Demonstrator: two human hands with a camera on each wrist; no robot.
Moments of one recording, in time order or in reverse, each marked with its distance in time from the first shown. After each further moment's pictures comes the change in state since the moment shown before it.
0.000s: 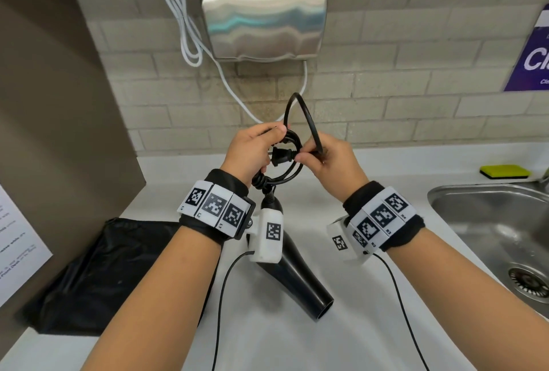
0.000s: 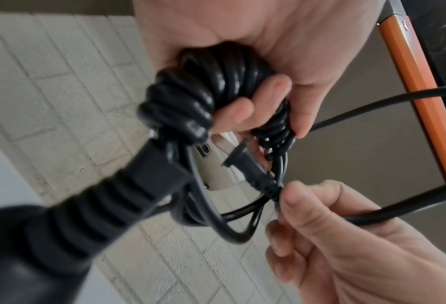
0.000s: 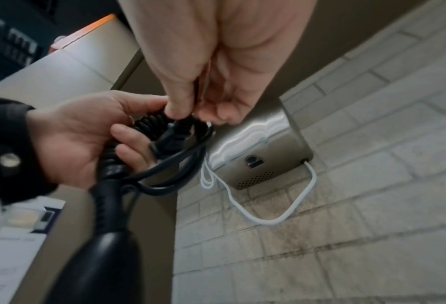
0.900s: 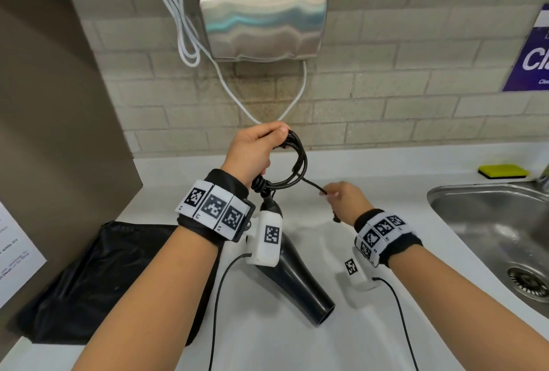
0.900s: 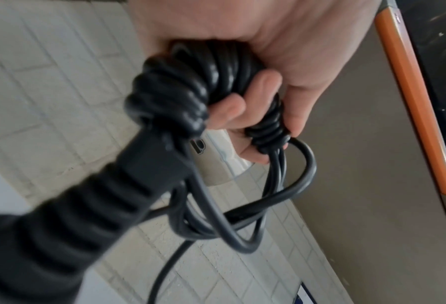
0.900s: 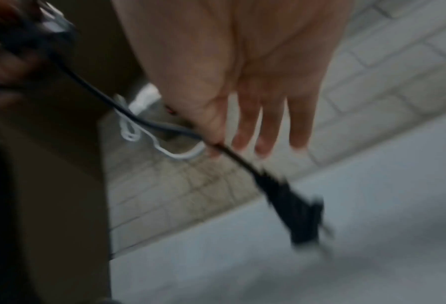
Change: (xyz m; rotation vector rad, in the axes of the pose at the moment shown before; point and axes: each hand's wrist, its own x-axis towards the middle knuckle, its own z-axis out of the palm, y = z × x) left_hand 0.007 -0.003 -0.002 0.006 -0.017 0.032; right_hand -0.032 0.089 0.005 -0.314 -0.213 0.533
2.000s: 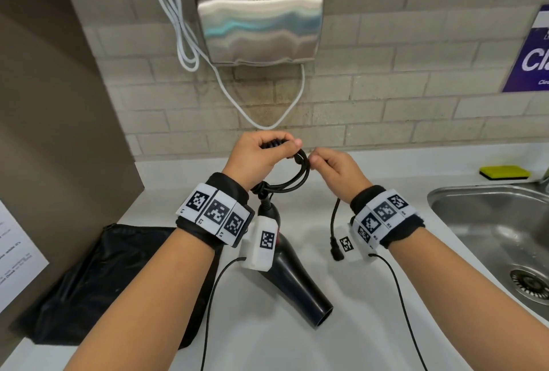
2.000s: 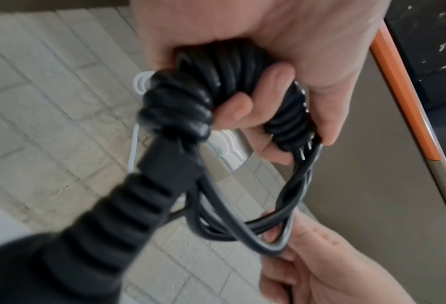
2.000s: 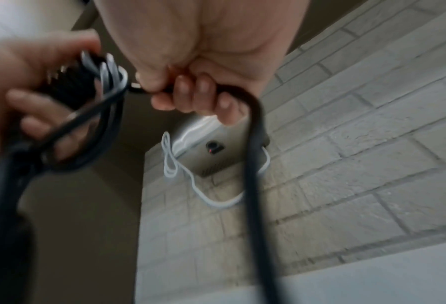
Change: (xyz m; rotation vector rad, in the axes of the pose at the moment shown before) left_hand -0.011 0.009 0.008 0.102 -0.082 0.133; right_hand -0.001 -0.055 -0.034 0.258 0.129 -0.551
